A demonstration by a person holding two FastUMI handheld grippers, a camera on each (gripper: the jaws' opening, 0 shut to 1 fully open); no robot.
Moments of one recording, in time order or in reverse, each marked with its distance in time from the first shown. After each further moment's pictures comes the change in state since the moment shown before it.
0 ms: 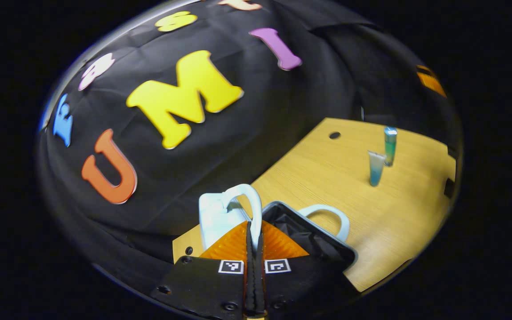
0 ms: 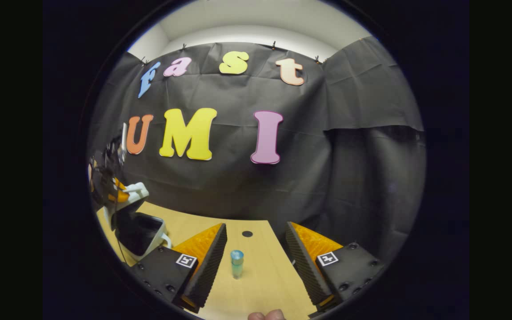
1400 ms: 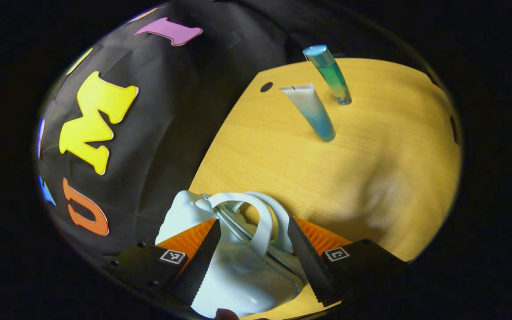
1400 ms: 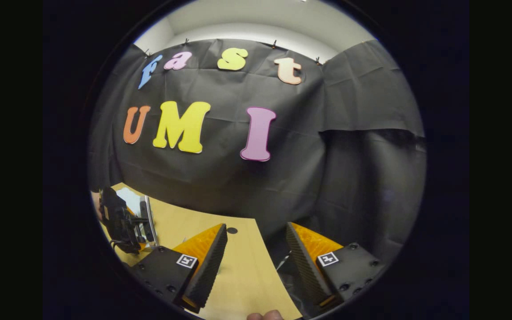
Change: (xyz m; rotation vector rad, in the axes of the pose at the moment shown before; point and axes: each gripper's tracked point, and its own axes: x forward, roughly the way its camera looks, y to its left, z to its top) left arm 0.084 -0.199 -0.071 0.548 0.300 -0.187; right arm 0.006 -0.079 -0.027 -0.092 0.024 -0.073
